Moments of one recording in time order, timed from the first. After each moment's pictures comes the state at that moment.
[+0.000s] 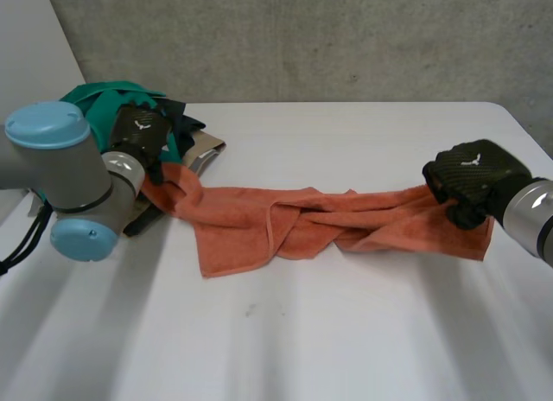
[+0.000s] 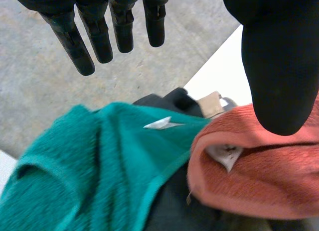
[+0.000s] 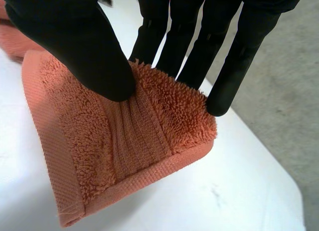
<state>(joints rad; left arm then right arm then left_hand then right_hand) 4.40 -2.23 -1.20 3.36 -1.57 3.67 1.77 -1.42 1.58 0.22 1.31 2.53 0.26 0.27 0.27 0.26 0.08 1.11 1.17 1.17 1.19 0.97</state>
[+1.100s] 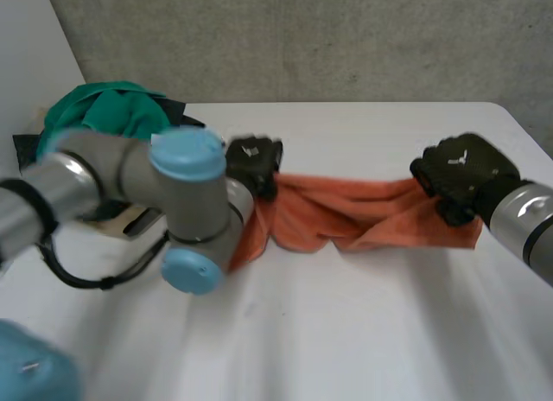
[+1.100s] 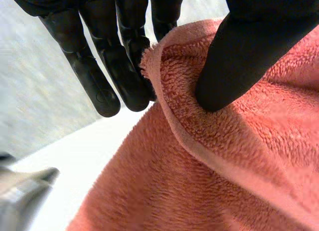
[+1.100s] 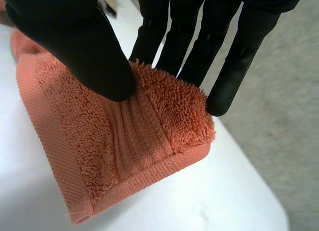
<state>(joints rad) 4.05 -2.39 -0.94 3.22 -1.68 3.24 1.82 -1.46 1.61 0.13 1.32 2.48 1.07 1.19 1.18 1.20 0.93 1.11 1.17 1.18 1.19 0.97</state>
